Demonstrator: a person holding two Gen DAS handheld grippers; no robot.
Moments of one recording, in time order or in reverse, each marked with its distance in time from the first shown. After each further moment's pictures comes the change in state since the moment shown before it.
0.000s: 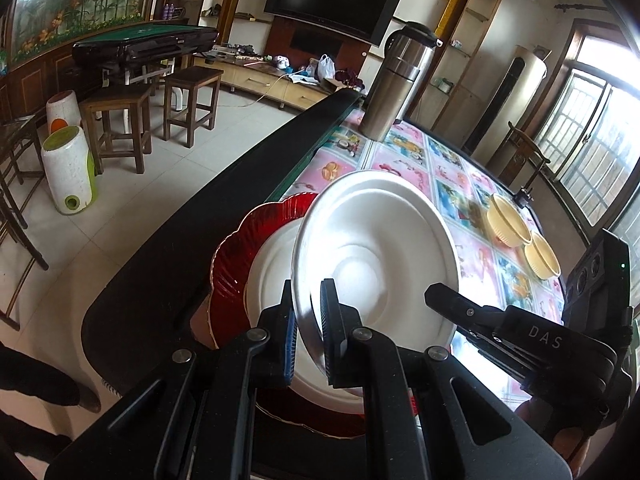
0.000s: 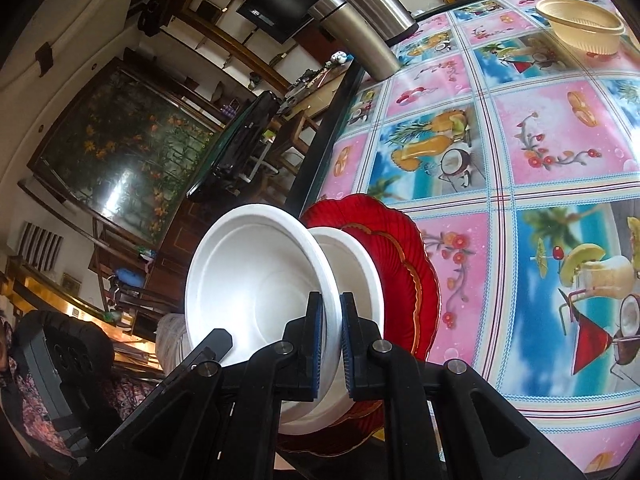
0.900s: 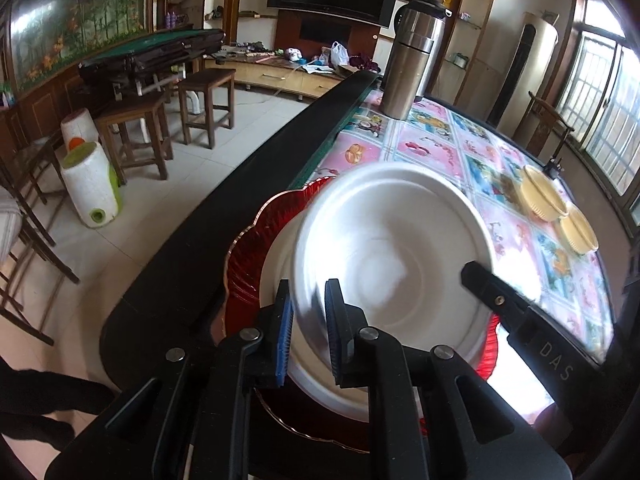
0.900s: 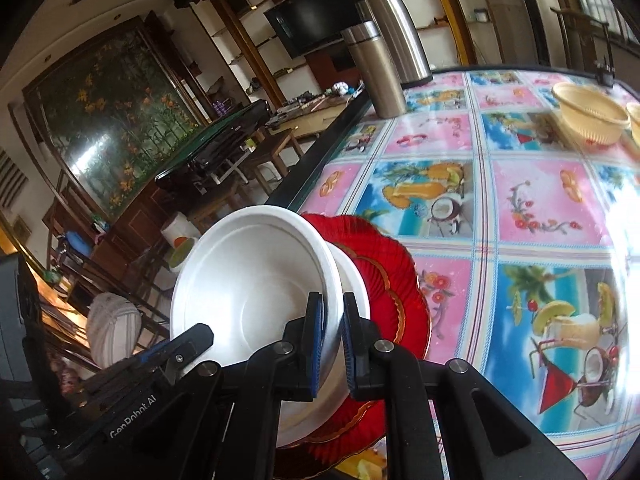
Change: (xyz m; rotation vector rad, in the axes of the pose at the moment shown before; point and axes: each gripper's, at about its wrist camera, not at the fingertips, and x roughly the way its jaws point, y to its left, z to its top) left arm 0.018 -0.006 0.000 0.092 0.031 0.136; right arm 0.002 0.029 -0.015 -0.261 -0.136 -0.210
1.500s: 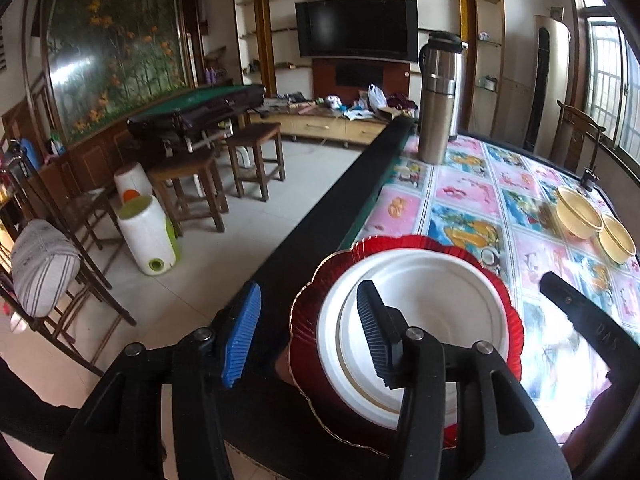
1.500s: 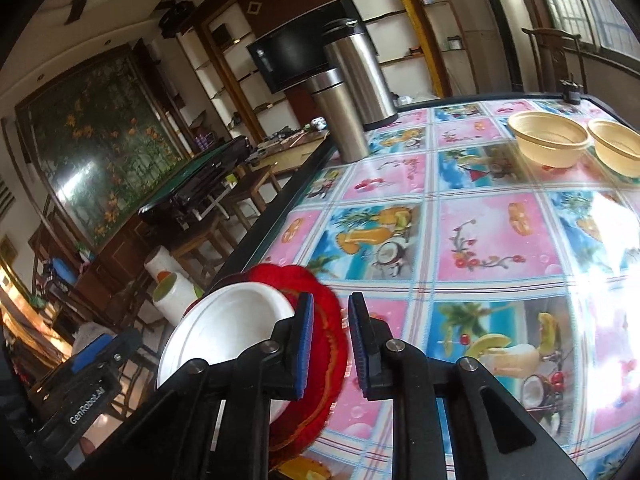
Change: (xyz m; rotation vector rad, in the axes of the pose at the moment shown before) left arm -0.043 -0.006 0.006 0.052 -0.197 0.216; right arm -0.038 -0.038 0.015 0.061 -0.119 -0.055
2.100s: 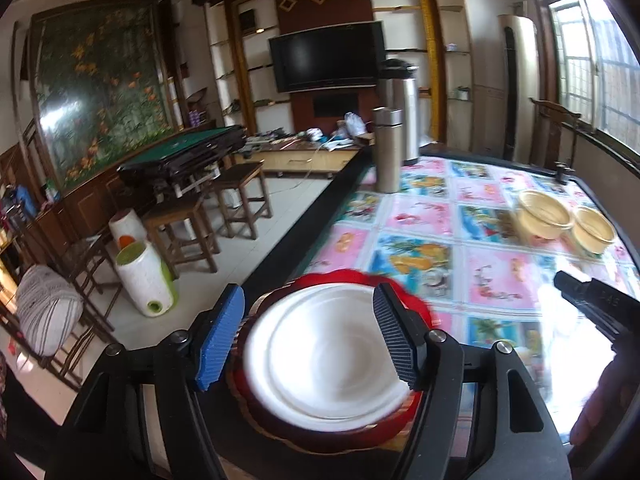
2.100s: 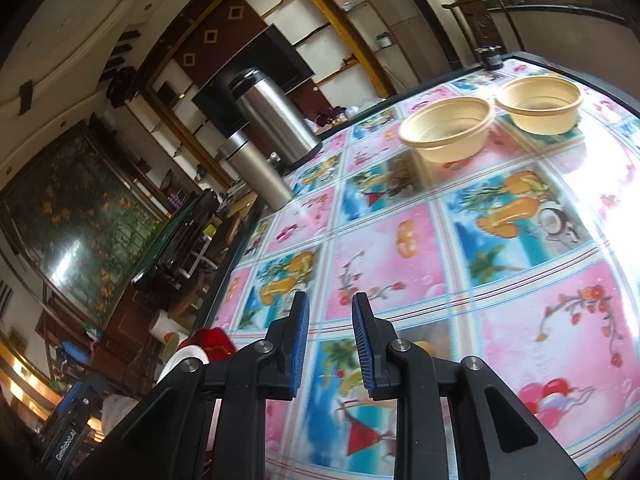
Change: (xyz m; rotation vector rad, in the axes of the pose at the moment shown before) left arm -0.052 -0.074 0.009 0.108 -0.120 -0.031; right arm -0.043 -0.125 0.028 0.266 -0.079 -0.027
